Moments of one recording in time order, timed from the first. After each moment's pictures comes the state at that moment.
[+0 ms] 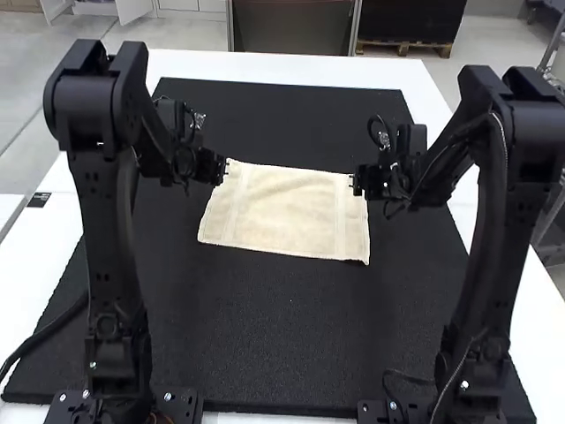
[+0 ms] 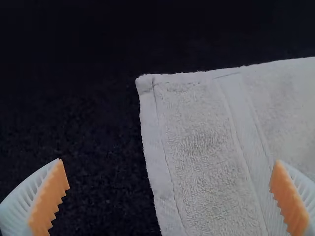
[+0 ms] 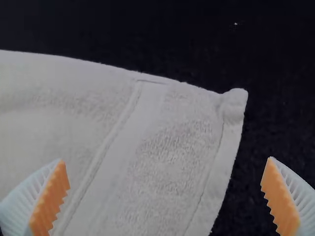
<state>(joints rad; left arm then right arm) 0.07 2.00 0.98 0.41 0.37 0.16 0.09 1.94 0.82 0.51 -0.29 -0.04</state>
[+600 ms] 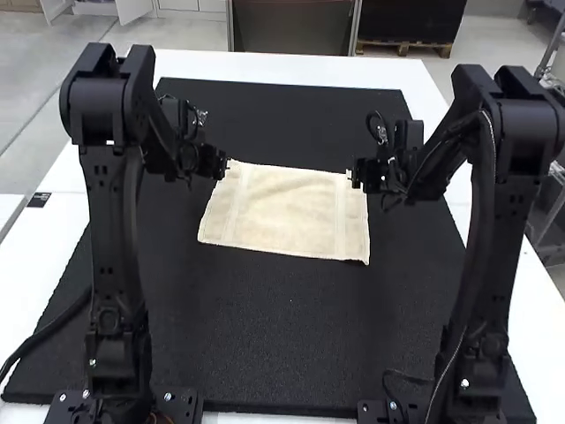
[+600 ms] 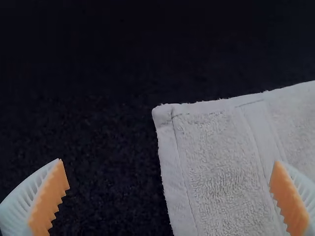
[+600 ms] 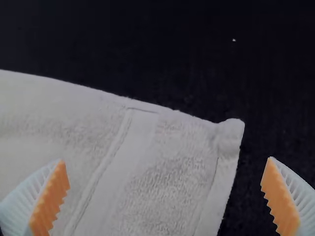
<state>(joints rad) 0.07 2.10 1.10 0.42 0.37 0.15 0.08 2.01 0.92 0.52 -0.30 -0.02</state>
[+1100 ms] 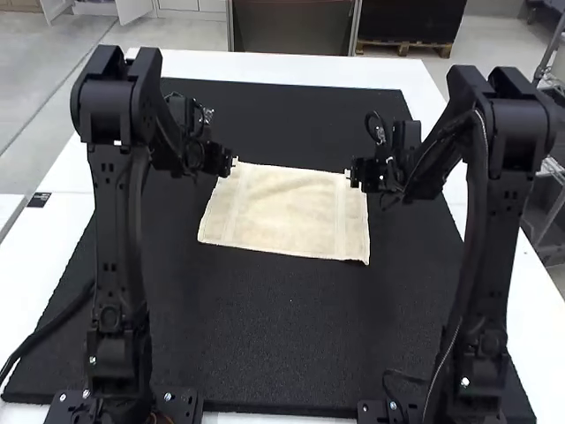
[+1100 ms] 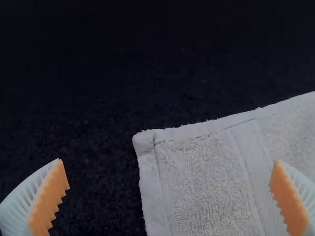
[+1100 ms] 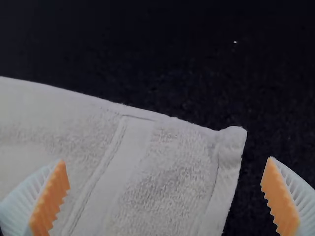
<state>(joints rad) 0.04 2.17 1.17 0.41 0.38 0.16 0.08 2.07 0.96 0.52 -0.30 -0.01</state>
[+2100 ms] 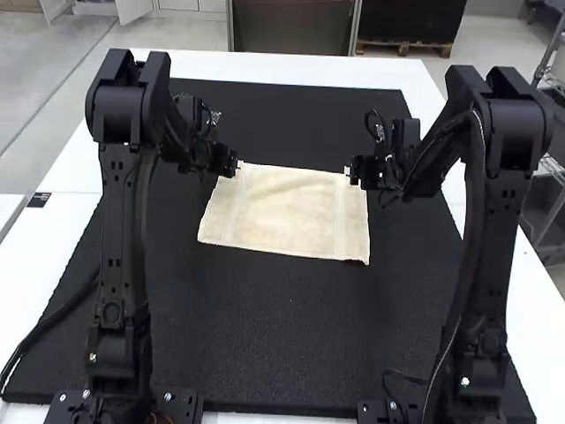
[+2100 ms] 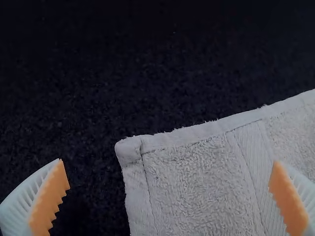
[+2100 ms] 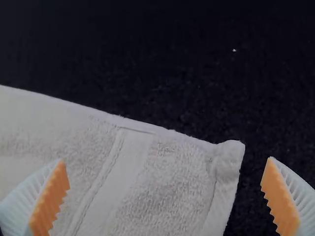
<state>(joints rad) 0.03 2.26 1.33 0.26 0.39 0.16 0.08 2.08 0.99 0.51 -0.30 0.00</state>
